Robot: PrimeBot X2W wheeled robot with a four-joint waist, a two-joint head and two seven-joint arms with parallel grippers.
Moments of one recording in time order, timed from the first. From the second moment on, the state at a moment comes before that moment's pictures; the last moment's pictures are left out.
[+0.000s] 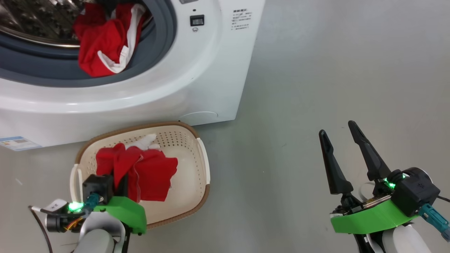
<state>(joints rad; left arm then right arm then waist) -0.40 0.20 -0.32 0.56 -0.33 0.18 -0.20 -0.09 -0.05 0.09 -0.03 0.27 0.12 -0.26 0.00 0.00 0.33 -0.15</state>
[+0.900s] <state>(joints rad) -0.75 0.17 -0.29 1.15 -0.38 0.05 -0.25 -0.17 -0.05 0.11 -0.03 0.31 0.12 -0.26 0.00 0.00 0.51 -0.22</state>
